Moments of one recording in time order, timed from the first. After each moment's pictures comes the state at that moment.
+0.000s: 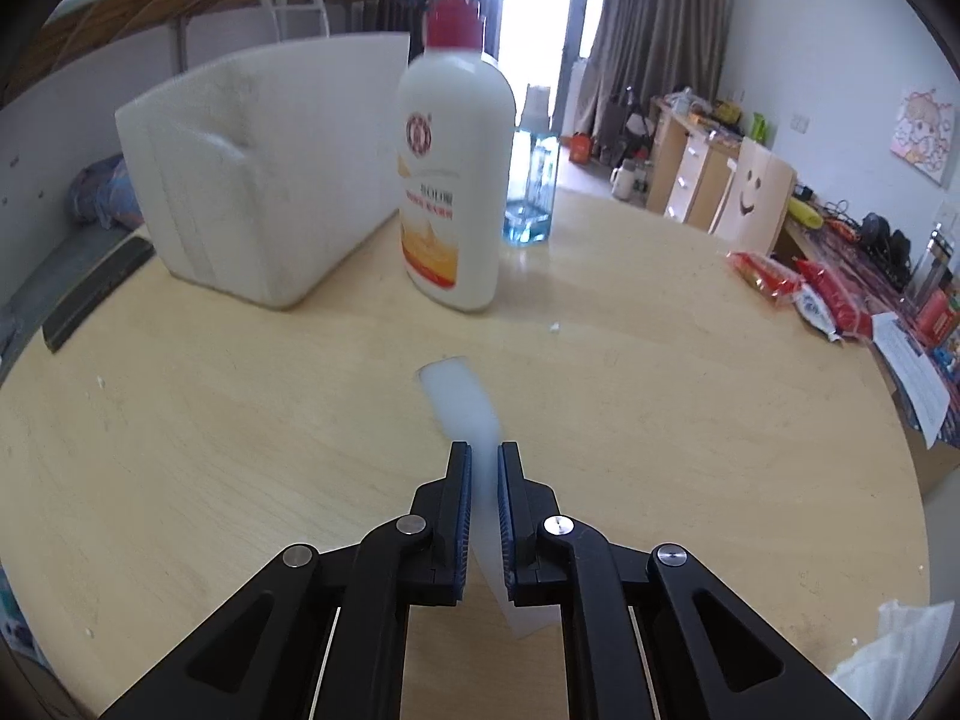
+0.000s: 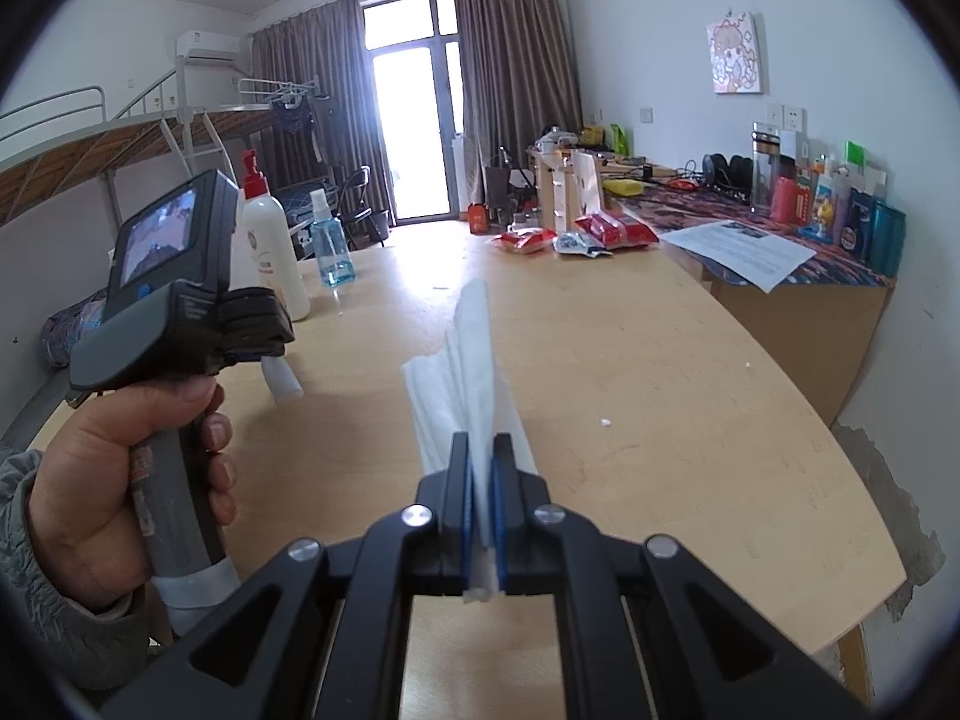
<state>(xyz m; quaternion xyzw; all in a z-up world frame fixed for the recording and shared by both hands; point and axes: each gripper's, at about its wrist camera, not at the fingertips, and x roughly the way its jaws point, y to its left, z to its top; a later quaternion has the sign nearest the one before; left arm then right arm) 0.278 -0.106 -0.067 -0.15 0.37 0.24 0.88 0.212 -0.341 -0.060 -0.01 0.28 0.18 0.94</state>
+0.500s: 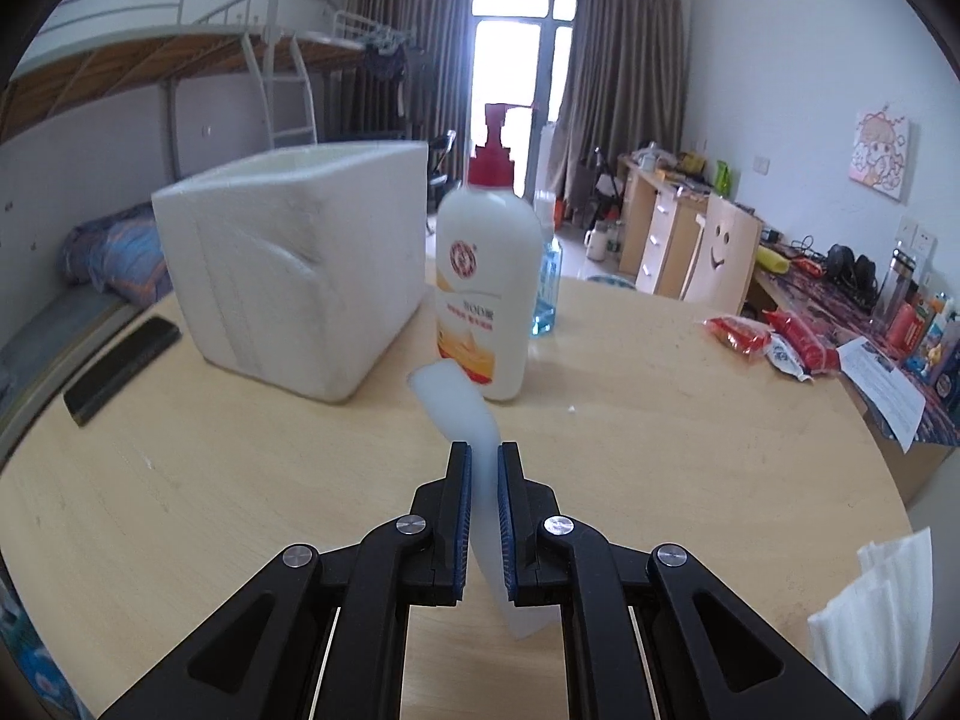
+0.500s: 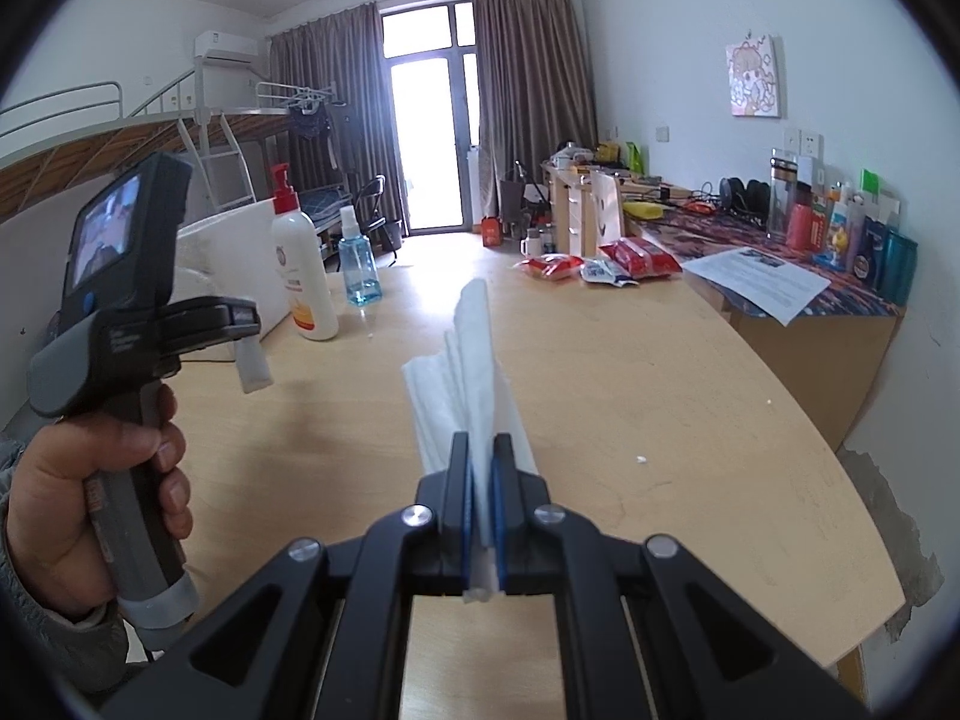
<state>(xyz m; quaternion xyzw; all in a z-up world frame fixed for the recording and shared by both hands) 0.238 -0.085 -0.031 -0.11 0.29 0.22 0.92 0.211 -0.321 -0.046 -0.02 0.26 0.20 0.94</state>
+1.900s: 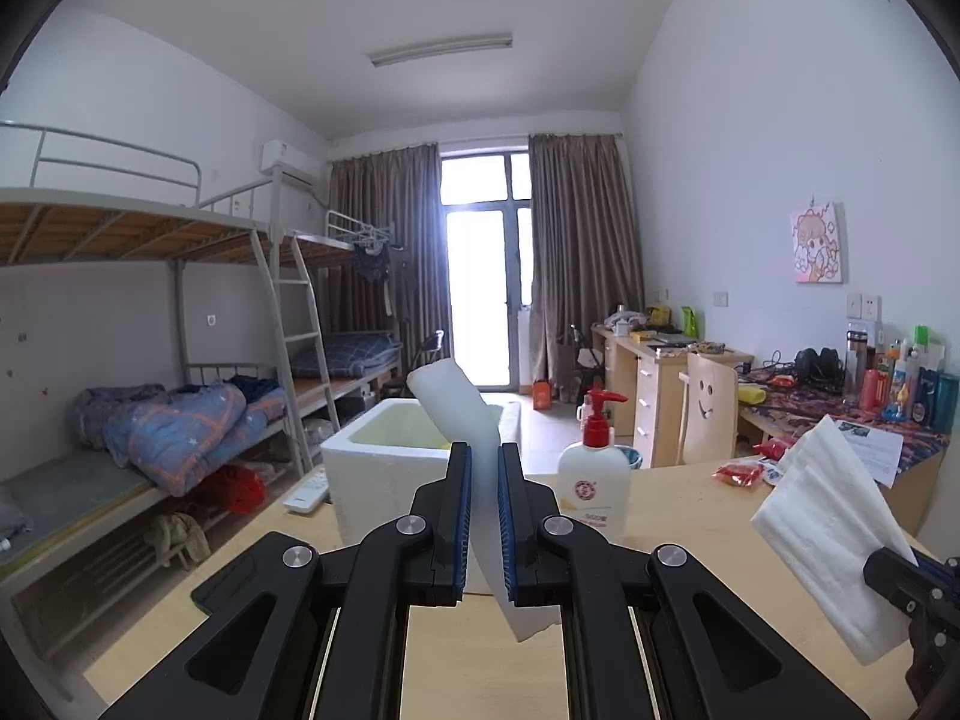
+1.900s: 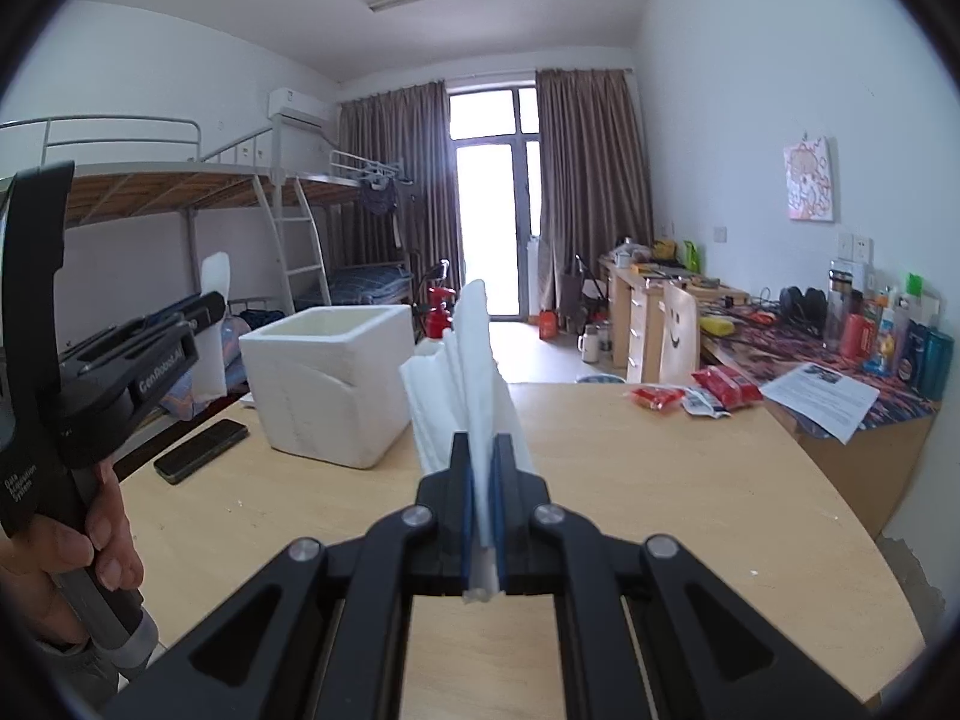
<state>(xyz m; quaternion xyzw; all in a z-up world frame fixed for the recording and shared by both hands) 0.109 -0.023 0.051 0.00 0.08 0.20 0.98 0.166 -0.232 0.017 -0.02 0.15 0.26 0.95</state>
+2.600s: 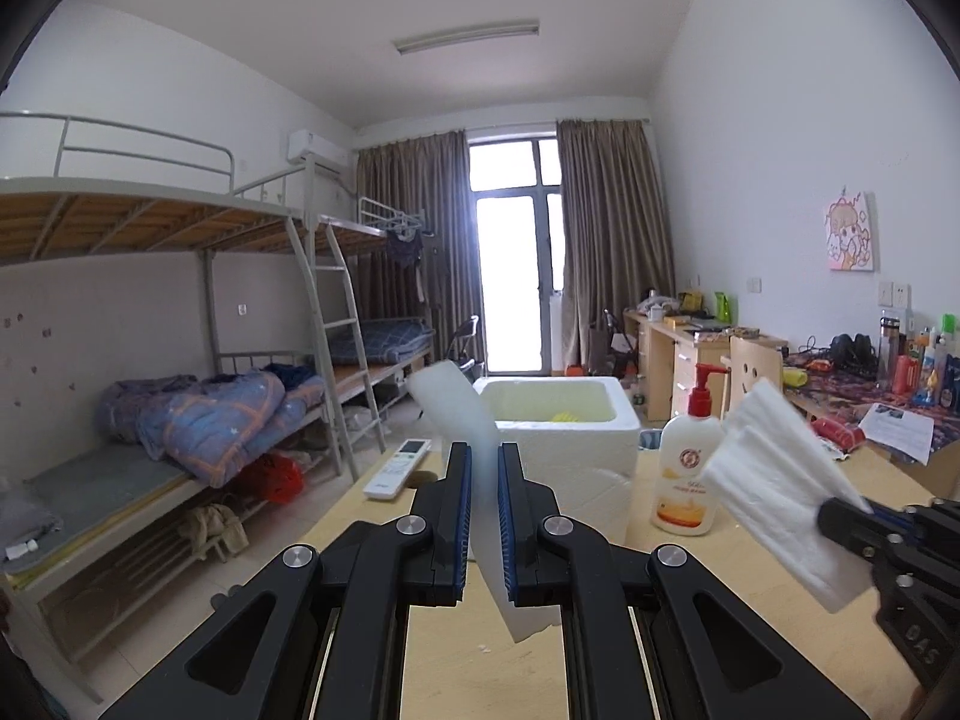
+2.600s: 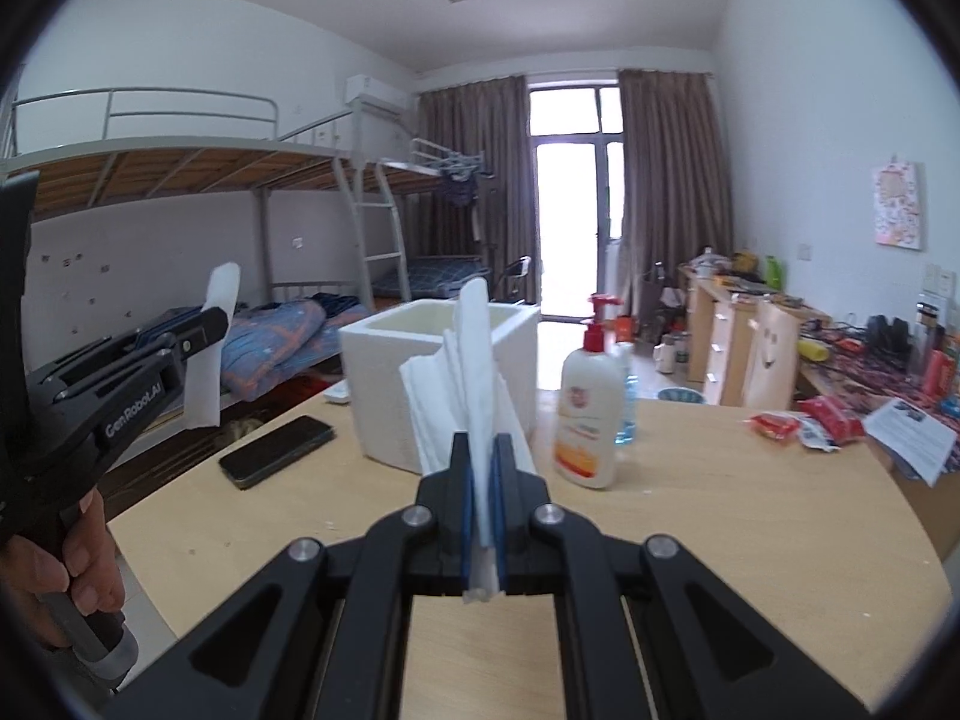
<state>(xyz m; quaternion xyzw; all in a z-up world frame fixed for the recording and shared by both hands) 0.072 0.053 0.043 0.00 0.09 0.23 0.97 0.167 -0.133 0.014 -0.05 0.15 0.35 0.92</state>
